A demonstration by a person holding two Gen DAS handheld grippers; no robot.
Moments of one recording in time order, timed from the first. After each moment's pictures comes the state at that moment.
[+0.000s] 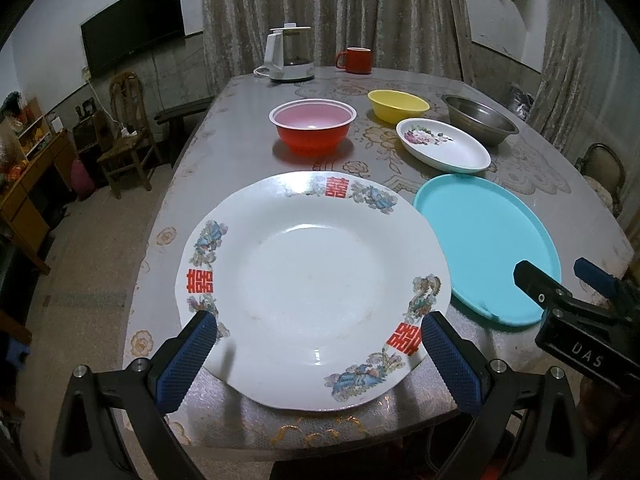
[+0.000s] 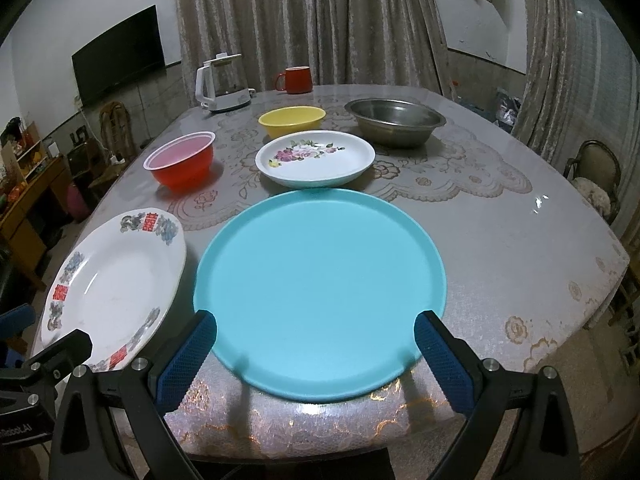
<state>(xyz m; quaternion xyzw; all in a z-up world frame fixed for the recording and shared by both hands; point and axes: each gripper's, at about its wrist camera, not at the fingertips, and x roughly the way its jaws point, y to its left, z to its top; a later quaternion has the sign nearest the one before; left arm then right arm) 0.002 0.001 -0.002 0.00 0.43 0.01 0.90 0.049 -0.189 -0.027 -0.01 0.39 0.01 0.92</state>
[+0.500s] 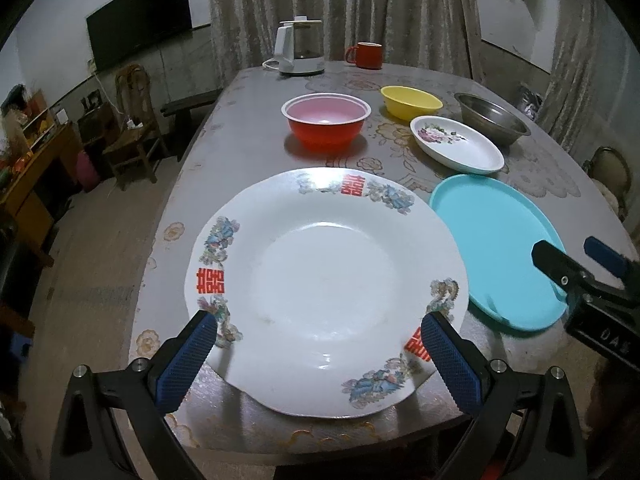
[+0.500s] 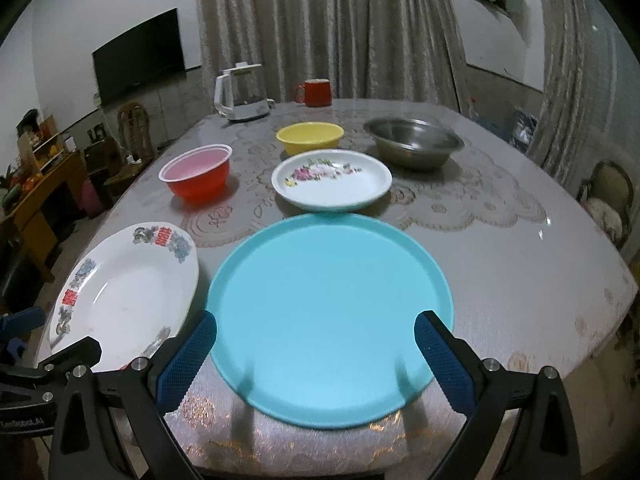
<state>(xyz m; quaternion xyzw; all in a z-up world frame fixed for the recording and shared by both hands) 0.010 0.011 -0.004 -0.01 0.44 0.02 0.90 0.059 -0.188 -0.016 -0.03 0.36 0.05 0.93</state>
